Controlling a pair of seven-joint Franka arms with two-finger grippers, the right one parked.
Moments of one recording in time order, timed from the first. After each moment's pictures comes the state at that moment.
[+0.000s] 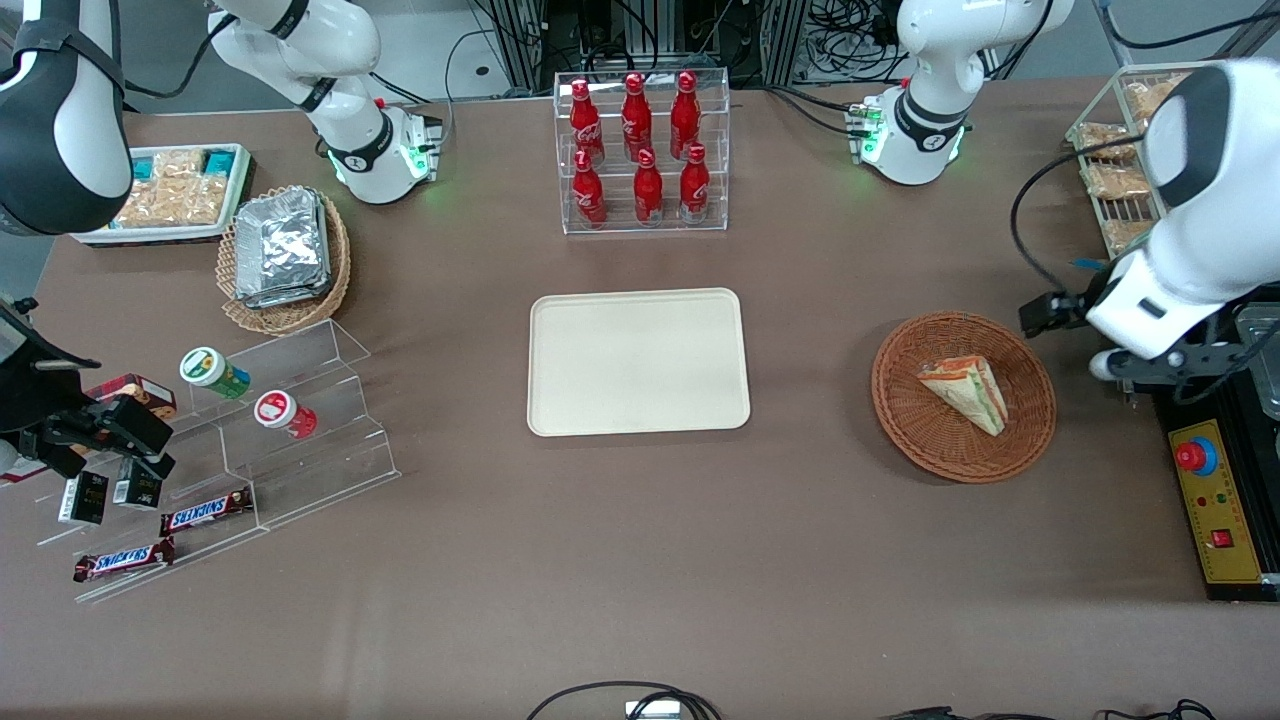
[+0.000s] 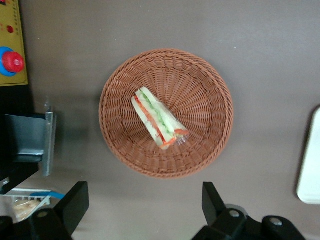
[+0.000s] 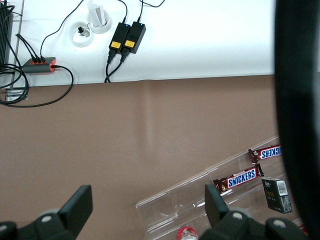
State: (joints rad) arm 0.18 0.02 -0.24 -1.88 0.08 1.78 -0.12
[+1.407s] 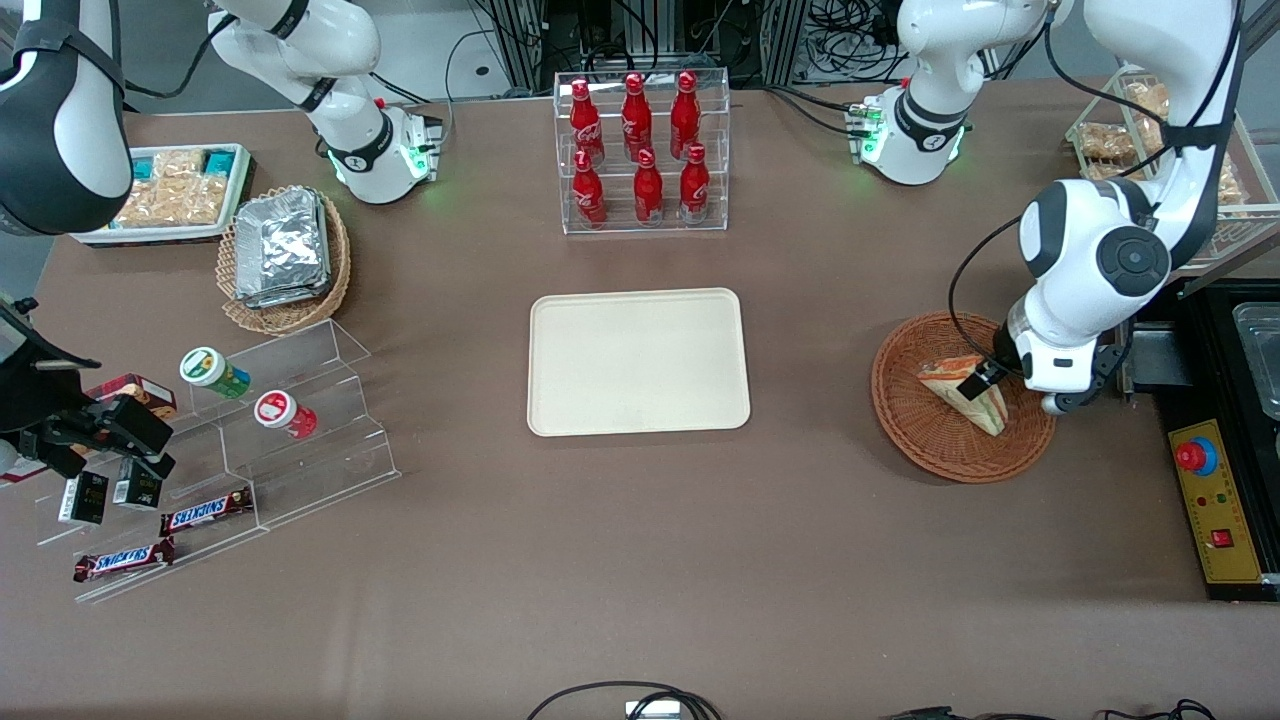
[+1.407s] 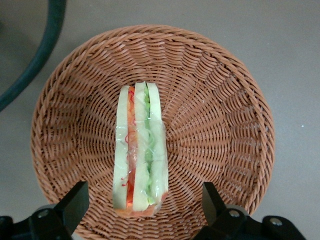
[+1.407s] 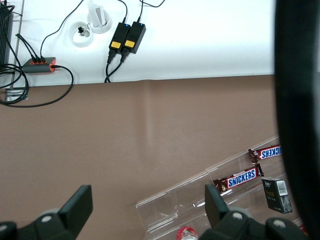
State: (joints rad) arm 0.18 0.11 -0.22 -2.31 0.08 2.40 -0.80
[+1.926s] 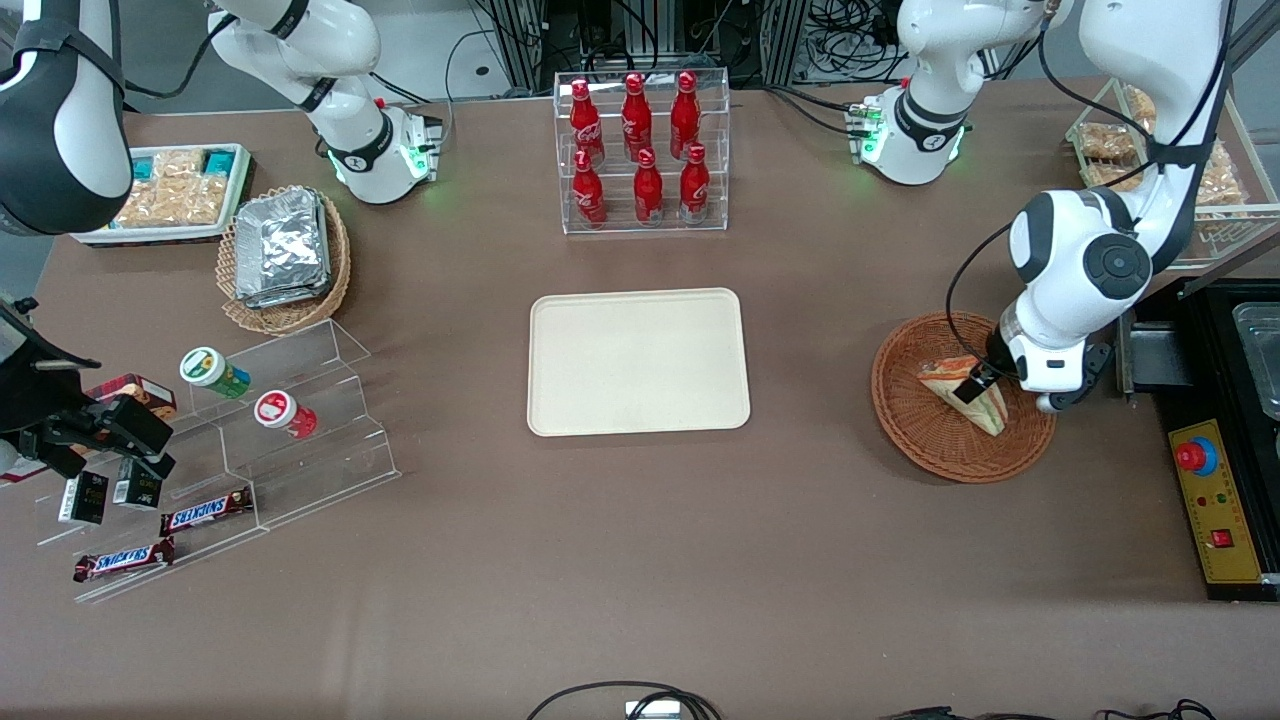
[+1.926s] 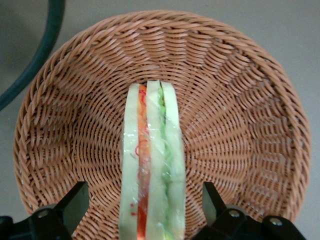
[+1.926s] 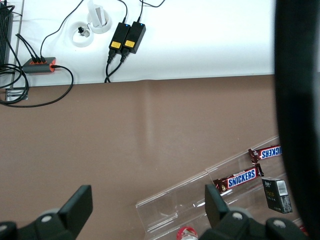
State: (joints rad) arm 0.18 0.15 -0.19 -2.39 0.08 2.55 -0.82
